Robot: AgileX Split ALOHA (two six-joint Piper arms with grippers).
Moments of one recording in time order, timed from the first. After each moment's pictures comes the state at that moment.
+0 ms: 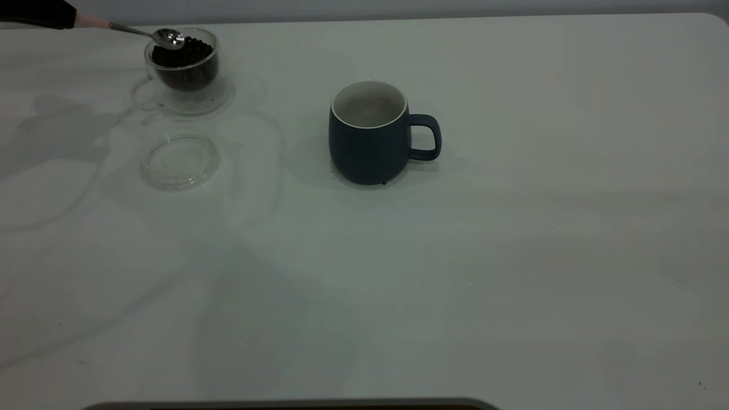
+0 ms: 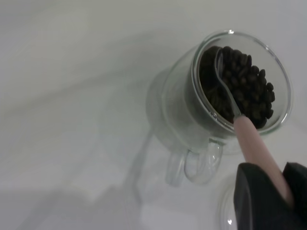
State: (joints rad) left arm 0.31 2.25 -1.46 -1.13 0.66 1.49; right arm -0.01 0.03 -0.47 0.03 1.13 -0.07
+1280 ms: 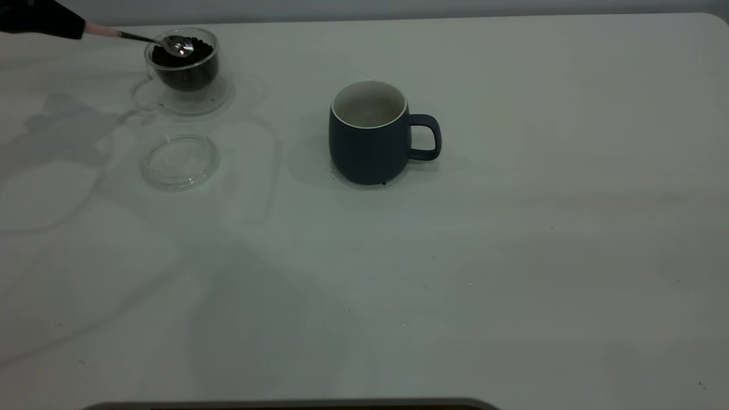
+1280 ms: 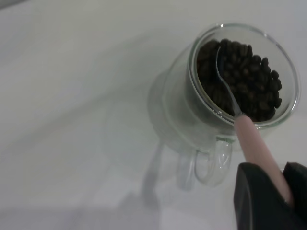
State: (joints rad) left arm 0.30 2.29 -1.46 -1.16 0.66 1.64; right arm -0.01 0.03 -0.47 0.03 1.13 -0.07
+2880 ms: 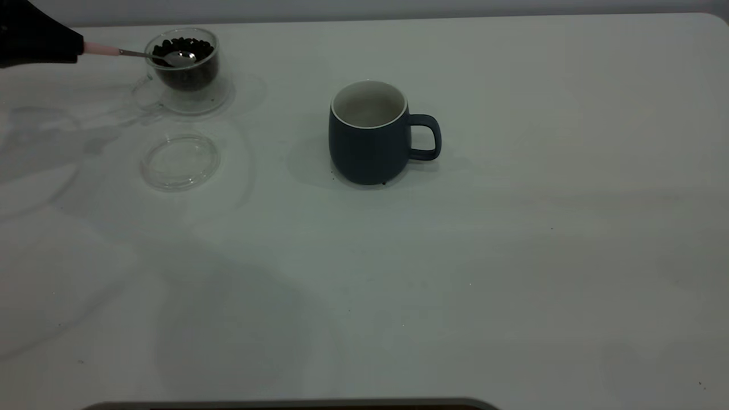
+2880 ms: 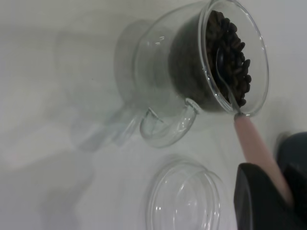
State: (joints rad) left arm 0.37 2.37 -1.46 -1.24 0.82 1.18; right arm -0.01 0.03 -0.47 0.03 1.13 -0.07
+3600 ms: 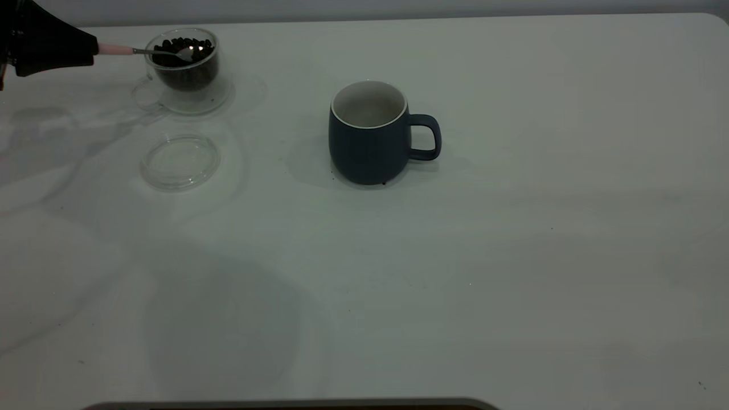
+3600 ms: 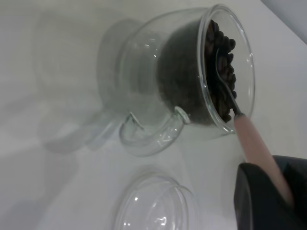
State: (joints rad) left arm 0.37 2.41 -1.46 -1.35 0.87 1.13; right arm -0.01 0.03 -0.47 0.03 1.13 -0.07
